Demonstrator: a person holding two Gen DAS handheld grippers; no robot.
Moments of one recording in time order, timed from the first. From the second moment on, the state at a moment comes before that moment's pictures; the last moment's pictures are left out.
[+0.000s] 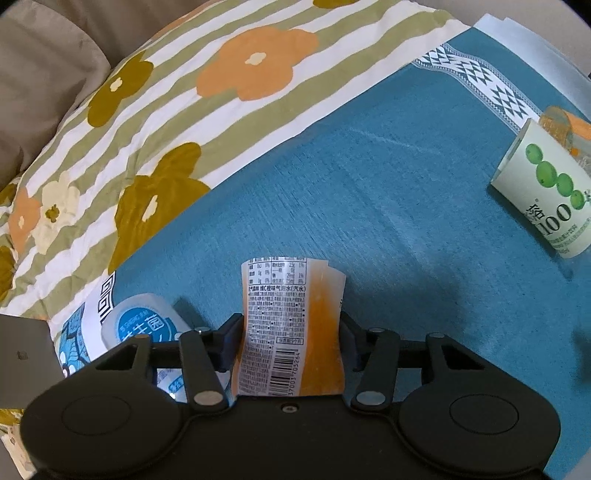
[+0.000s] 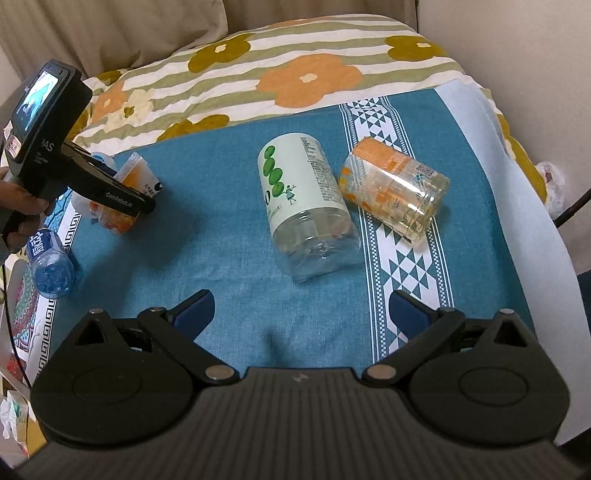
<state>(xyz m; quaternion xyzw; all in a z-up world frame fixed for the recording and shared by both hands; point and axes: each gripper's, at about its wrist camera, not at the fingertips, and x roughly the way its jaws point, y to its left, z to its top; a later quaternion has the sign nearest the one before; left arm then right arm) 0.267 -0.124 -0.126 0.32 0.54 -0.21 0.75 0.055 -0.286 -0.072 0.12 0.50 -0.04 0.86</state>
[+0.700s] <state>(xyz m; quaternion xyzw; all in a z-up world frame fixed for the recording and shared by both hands) 0.151 -0.103 -0.094 0.06 0.61 -0.15 0.77 0.019 -0.291 -0.039 0.11 0.48 -0.01 0.87</state>
